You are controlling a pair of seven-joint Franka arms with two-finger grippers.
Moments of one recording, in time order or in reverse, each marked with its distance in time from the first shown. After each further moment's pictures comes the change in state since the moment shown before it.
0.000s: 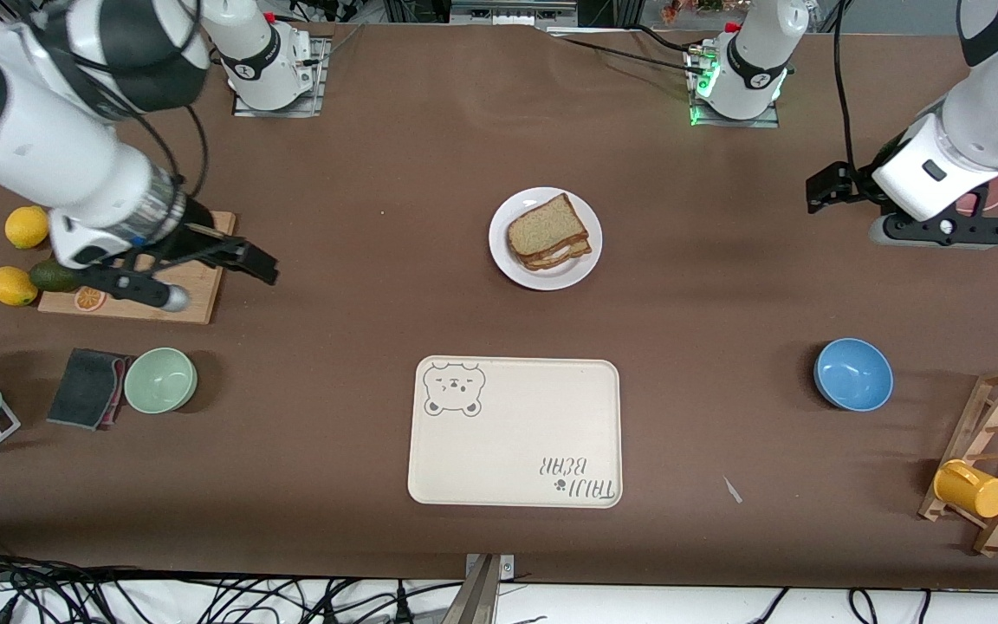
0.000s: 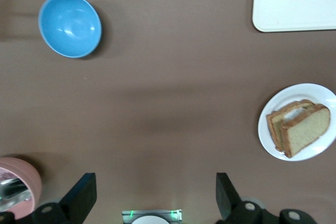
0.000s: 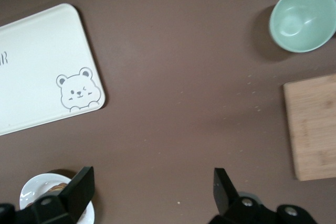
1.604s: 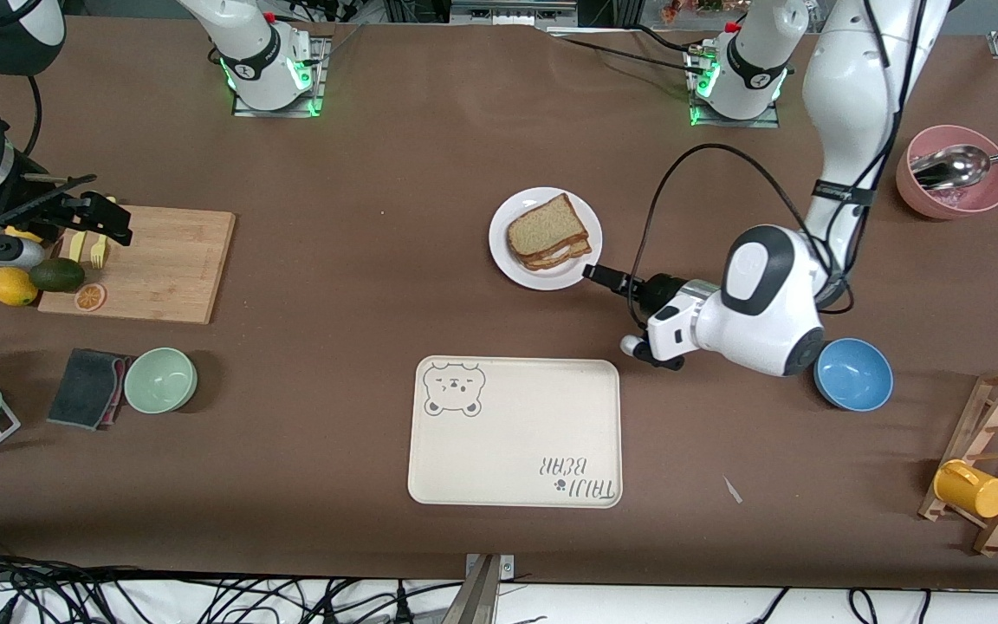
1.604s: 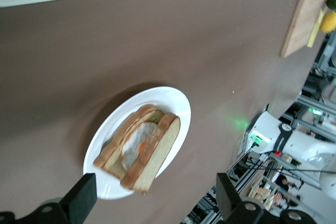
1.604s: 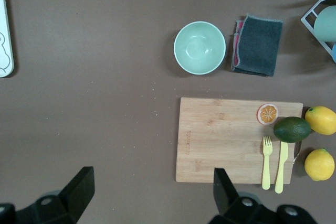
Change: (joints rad) left arm -0.173 0.626 -0.006 0.100 -0.684 0.223 0.365; right arm -0.139 -0.106 -0.042 -0.027 -0.156 -0.141 -0.411
